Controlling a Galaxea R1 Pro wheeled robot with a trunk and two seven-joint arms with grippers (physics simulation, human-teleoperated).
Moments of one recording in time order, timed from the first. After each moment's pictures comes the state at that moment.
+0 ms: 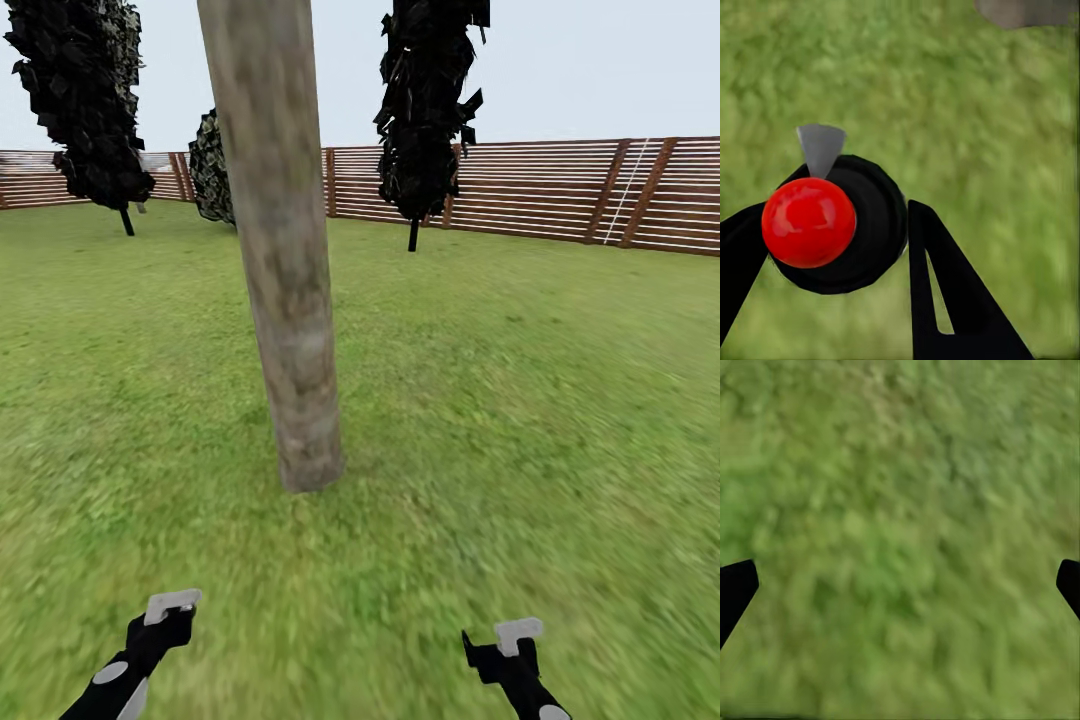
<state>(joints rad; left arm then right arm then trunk) -0.41 0.17 0.11 -0.46 0.05 -0.15 -0.06 -0.38 -0.06 0.07 -0.36 0.04 -0.34 0.01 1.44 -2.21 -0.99</state>
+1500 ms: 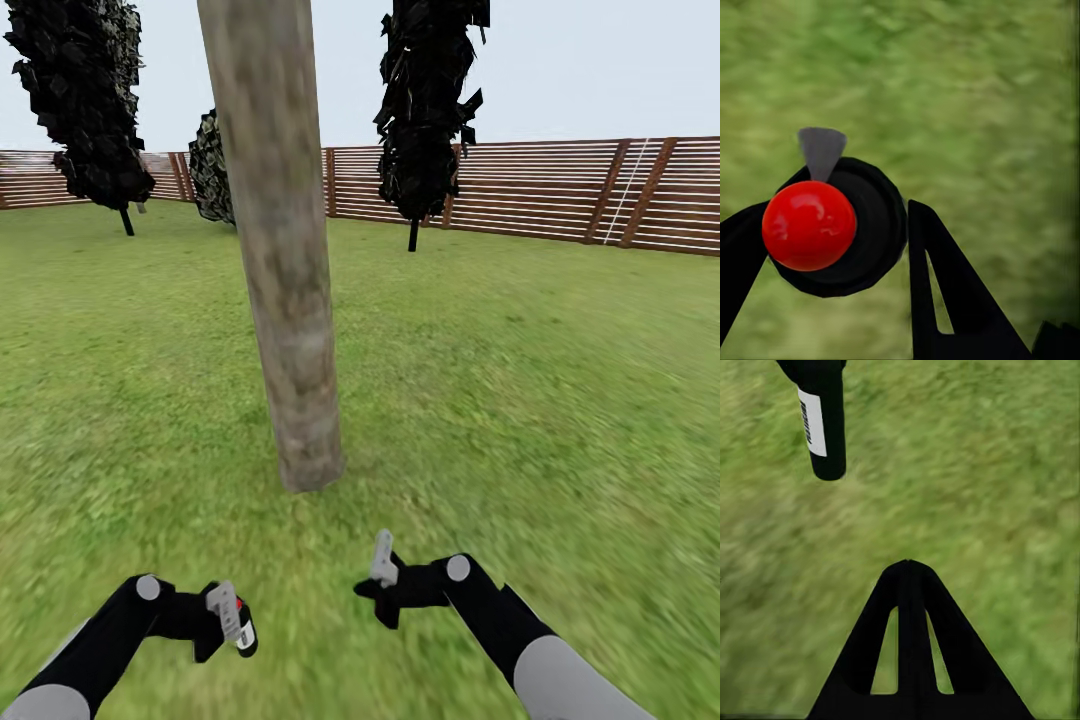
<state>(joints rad) -0.49 0.20 0.01 -0.77 -0.69 0.02 -1.07 -0.62 0.04 0.36 -0.64 0.39 -0.13 0.87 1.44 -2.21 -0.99</state>
